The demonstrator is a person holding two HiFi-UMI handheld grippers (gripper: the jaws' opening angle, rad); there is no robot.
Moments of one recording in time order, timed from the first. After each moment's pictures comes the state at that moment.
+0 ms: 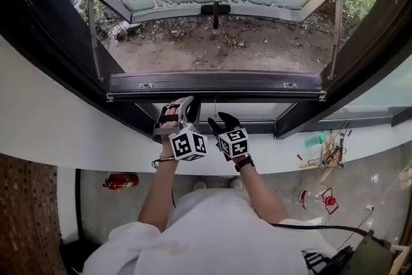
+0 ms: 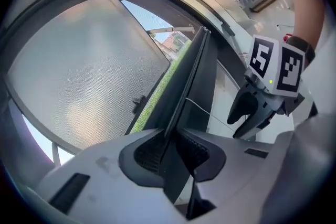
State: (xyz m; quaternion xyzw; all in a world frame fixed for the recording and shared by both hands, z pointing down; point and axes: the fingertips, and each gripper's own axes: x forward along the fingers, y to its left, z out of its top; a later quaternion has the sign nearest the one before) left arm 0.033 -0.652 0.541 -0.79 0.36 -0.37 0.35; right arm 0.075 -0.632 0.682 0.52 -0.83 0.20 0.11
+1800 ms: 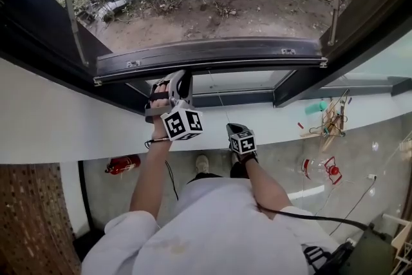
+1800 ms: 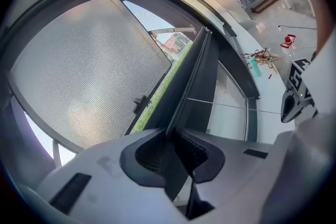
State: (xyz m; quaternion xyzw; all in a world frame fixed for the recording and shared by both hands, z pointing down) left arm 0.029 -0.653 0.540 -0.79 0.36 -0.36 0.34; right arm 0.119 -0.495 0.867 0.53 -0.74 0.35 0.22
